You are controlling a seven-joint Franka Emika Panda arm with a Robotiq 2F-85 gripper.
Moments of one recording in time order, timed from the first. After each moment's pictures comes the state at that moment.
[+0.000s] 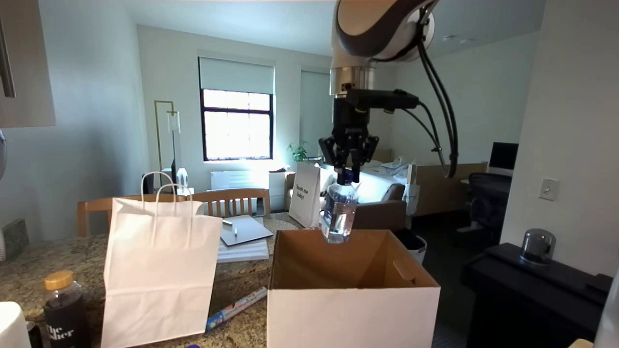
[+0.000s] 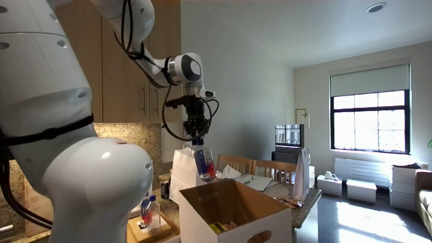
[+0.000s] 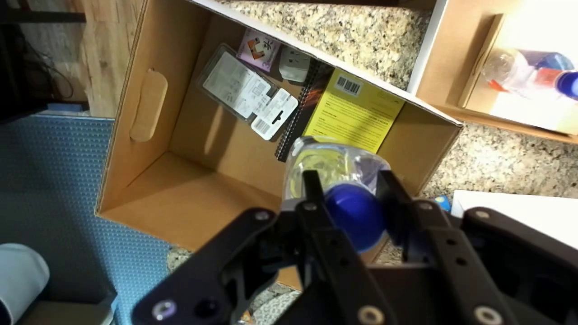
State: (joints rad) arm 0.11 -0.41 0.22 -2.31 0.01 1.94 0.35
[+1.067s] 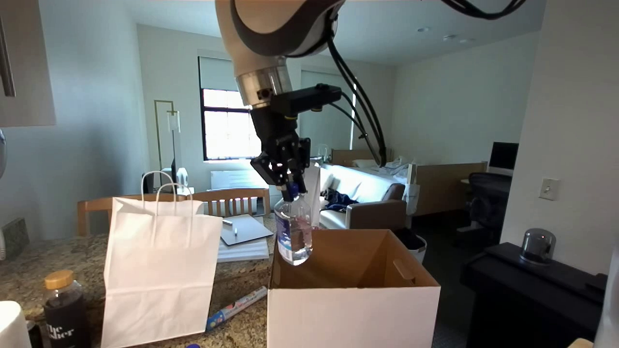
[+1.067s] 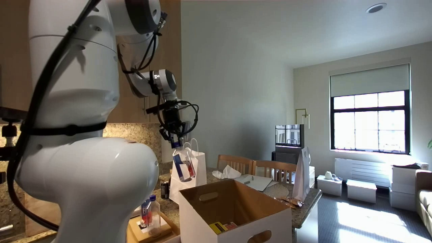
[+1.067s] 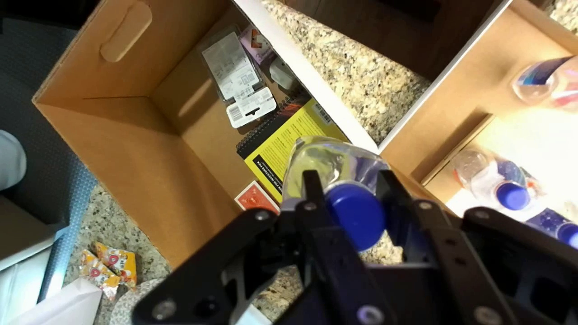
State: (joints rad) arm 0.28 -0.06 0.39 -1.98 -0.21 1.73 0.34
